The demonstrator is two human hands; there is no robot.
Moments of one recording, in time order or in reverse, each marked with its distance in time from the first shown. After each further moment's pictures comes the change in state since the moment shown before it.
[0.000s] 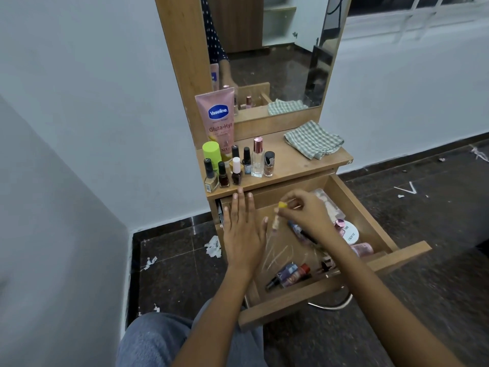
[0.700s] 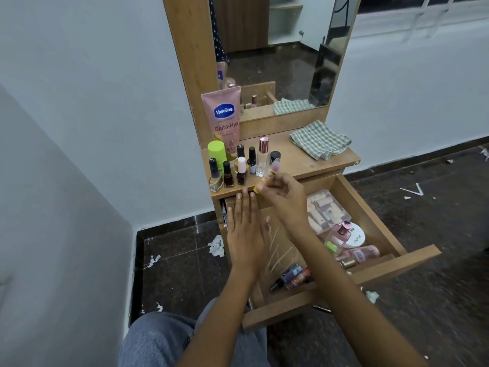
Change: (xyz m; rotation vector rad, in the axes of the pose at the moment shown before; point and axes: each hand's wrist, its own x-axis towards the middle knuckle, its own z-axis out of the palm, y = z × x) left_hand 0.000 0.001 0.004 -0.057 0.055 -0.024; right_hand 0.008 -0.045 0.044 0.515 0.126 -0.050
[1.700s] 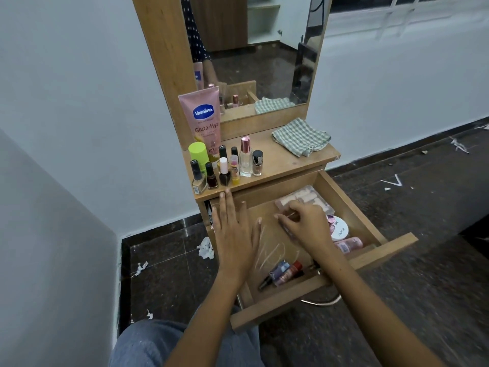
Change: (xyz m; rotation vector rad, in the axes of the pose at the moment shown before) left_hand -0.002 0.005 -0.020 -0.040 0.057 0.090; right_hand -0.022 0.038 -0.081 -0.806 -0.012 -0.264
